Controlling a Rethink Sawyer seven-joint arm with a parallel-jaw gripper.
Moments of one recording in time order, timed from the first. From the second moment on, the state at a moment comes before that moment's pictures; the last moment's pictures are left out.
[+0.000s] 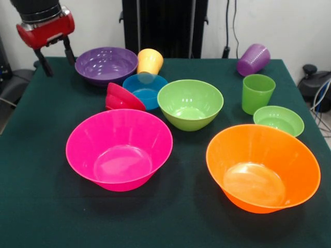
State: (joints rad) arm -1.23 -0.65 0.81 1.80 -0.66 0.83 0.84
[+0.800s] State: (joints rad) arm -1.22 -0.59 0.91 1.83 -0.82 0.83 0.34
